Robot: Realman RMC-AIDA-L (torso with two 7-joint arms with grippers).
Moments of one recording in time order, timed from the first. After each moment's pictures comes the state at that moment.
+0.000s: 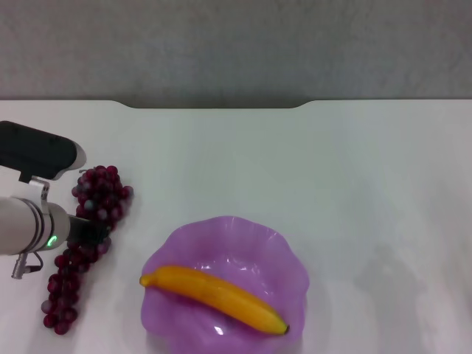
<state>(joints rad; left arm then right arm) -0.52 -2.03 -1.51 -0.87 2.82 -0.63 0.07 0.10 2.00 0.87 0.77 -2.10 -1.02 -0.47</state>
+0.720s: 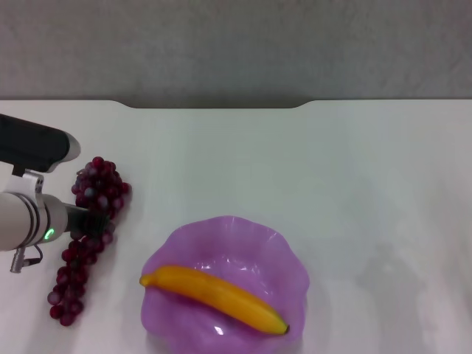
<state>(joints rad) -0.47 -2.03 -1.52 -0.95 2.82 -0.62 0.07 0.11 2.00 0.87 0.75 -2.10 -1.01 -0.47</state>
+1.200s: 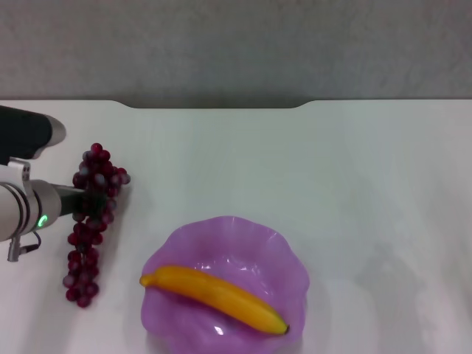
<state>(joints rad) -0.42 -2.03 -1.54 -1.03 2.78 -0.57 0.08 0.11 2.00 0.87 0.75 -2.10 -1.01 -0.46</state>
